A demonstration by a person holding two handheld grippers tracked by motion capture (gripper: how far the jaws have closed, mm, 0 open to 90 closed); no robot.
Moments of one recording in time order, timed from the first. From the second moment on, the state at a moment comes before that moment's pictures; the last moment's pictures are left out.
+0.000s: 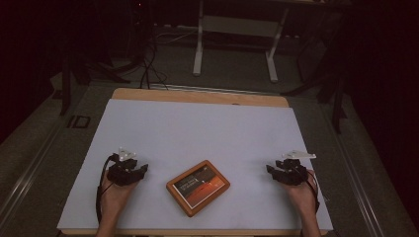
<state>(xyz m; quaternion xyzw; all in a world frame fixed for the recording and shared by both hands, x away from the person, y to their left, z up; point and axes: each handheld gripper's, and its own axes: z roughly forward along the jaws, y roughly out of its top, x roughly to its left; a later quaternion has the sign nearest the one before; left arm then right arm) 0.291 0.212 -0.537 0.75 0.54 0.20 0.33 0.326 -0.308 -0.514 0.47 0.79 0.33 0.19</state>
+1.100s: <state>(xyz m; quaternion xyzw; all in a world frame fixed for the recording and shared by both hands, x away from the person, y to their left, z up) 0.251 0.197 -0.512 0.76 0.50 0.14 0.40 0.303 -0.237 -0.502 0.34 0.85 0.39 0.12</state>
